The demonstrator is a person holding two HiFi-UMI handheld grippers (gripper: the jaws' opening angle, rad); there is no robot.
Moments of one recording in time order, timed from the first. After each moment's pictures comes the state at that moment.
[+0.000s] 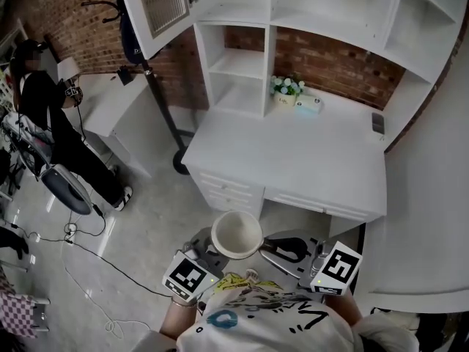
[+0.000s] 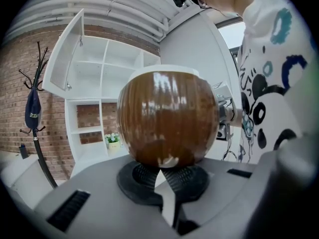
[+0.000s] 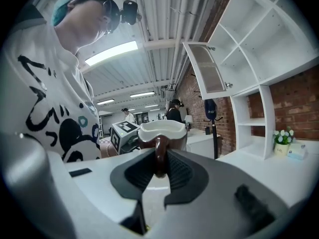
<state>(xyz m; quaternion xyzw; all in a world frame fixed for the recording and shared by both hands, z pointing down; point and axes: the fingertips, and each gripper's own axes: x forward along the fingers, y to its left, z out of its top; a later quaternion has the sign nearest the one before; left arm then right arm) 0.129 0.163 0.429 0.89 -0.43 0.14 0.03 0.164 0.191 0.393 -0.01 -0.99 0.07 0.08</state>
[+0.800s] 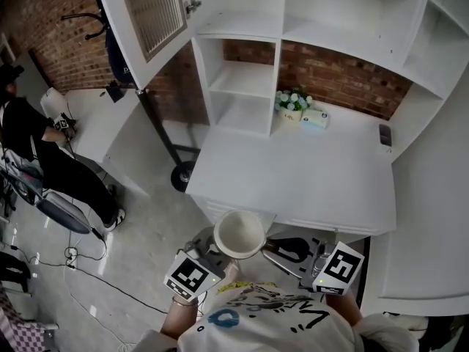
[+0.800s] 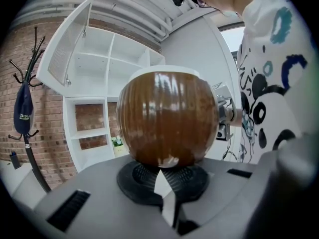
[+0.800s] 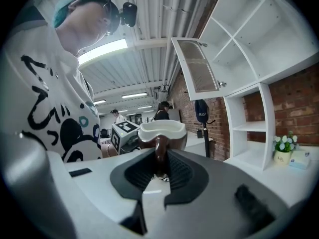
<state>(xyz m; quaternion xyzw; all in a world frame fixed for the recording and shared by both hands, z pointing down) 0.041 0.057 0.427 0.91 -0.39 0.14 0.02 0.074 0.087 0.390 0.03 -0.99 0.07 0.07</state>
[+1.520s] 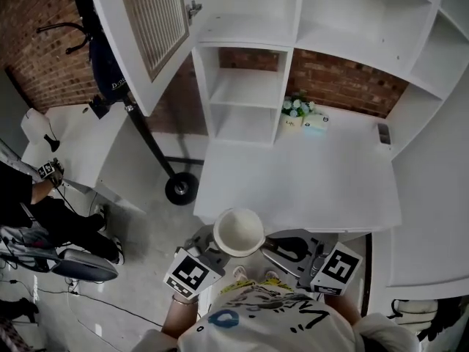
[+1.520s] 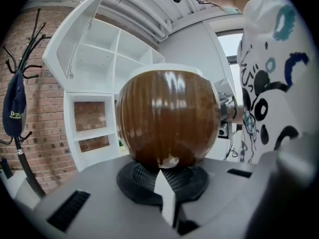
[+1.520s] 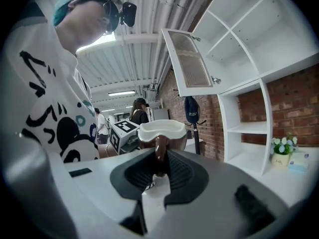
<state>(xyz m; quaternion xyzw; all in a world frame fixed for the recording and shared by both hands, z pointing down) -0.052 -0.010 0.431 0.93 -0.34 0.15 0.02 -0.028 0.026 0.384 0.10 -0.99 0.08 0.07</state>
